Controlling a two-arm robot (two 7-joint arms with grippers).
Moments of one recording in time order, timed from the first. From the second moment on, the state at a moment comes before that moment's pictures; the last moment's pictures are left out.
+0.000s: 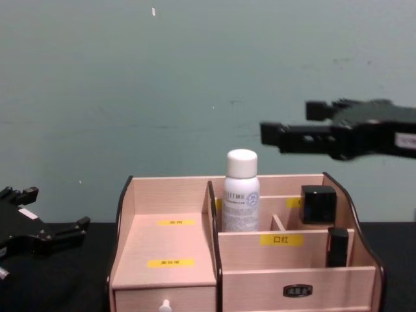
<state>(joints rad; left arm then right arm) -0.20 0.60 0.45 -1.41 -0.25 -0.12 0.03 0.19 0.53 -0.37 -1.82 0.42 0.21 0.42</state>
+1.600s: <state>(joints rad) -0.20 0.60 0.45 -1.41 -0.25 -0.12 0.03 -0.22 0.69 -0.31 -2.03 0.45 0.35 0.32</state>
